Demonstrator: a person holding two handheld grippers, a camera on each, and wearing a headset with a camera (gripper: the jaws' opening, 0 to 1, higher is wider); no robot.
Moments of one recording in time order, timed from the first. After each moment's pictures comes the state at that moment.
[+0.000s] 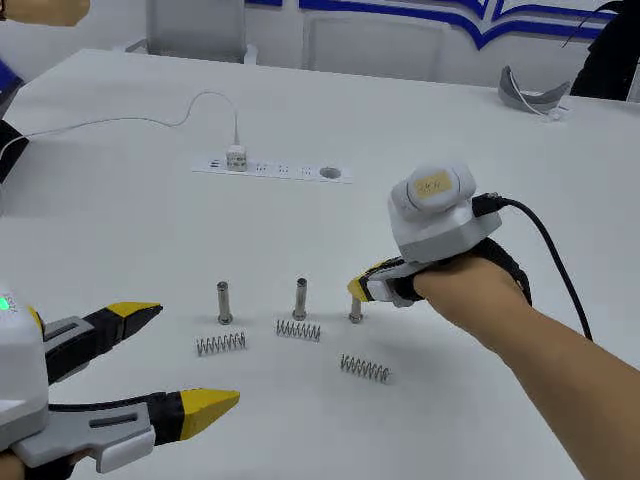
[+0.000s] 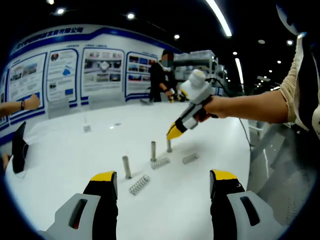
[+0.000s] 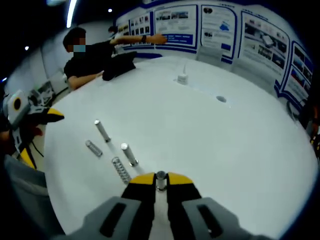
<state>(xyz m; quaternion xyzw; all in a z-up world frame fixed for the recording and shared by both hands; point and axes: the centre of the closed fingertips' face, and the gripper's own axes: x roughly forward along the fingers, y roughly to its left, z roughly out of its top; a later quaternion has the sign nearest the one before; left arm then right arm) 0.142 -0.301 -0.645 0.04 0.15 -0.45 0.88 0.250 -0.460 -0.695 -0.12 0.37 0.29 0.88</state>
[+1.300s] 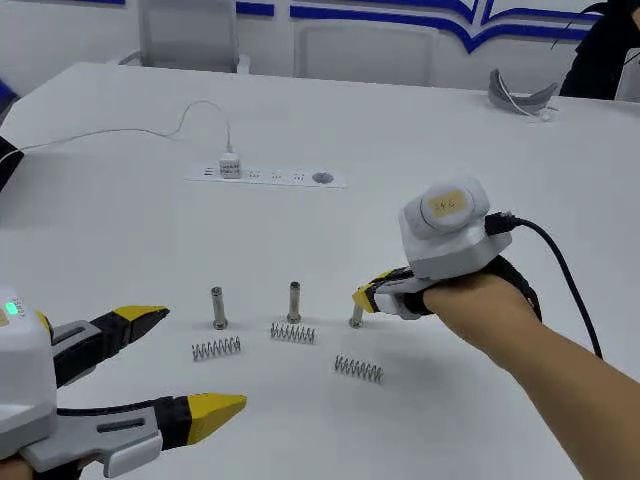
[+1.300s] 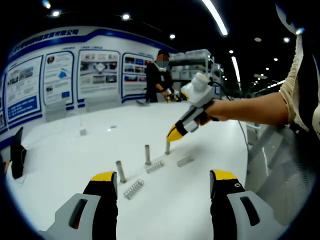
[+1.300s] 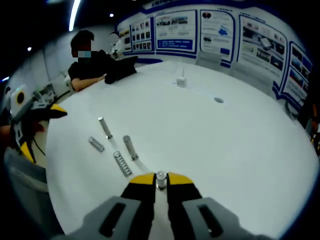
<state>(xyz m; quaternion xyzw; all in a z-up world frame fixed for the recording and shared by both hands) 0.137 -0.314 -0.639 0.05 0.14 -0.46 0.87 0.237 -0.470 -0.693 -0.11 0.35 0.29 0.88</state>
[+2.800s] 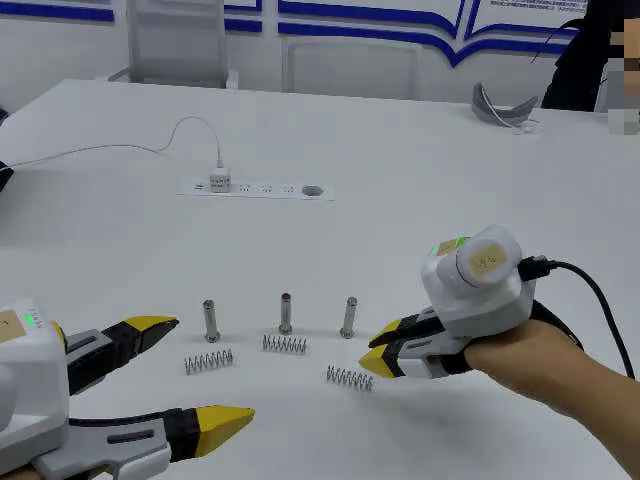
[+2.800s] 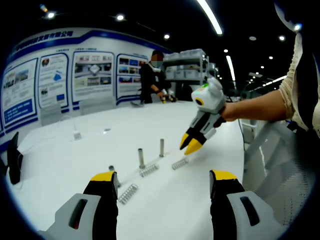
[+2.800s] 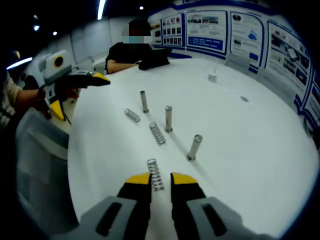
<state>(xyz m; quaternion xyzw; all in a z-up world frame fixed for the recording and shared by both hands) 0.132 -0.327 -0.636 0.06 0.14 -0.48 0.86 0.165 -0.467 -0.707 -0.15 0.35 0.41 0.83</state>
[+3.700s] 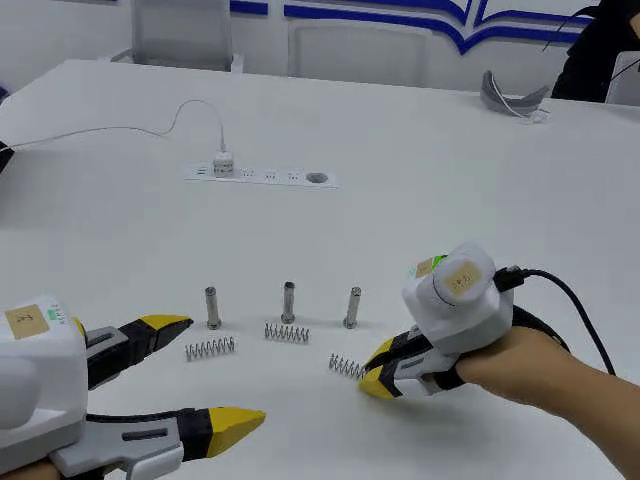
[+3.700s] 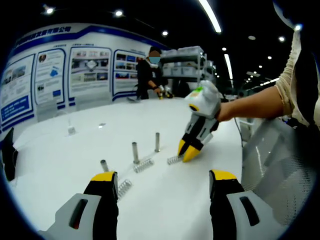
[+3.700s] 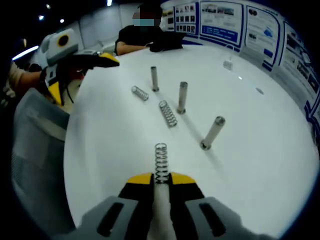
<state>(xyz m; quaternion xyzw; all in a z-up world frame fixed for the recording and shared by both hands) 0.130 -0.336 -0.652 0.06 0.15 -0.49 0.85 0.155 -0.464 -0.741 -0.19 0.39 0.44 0.79</state>
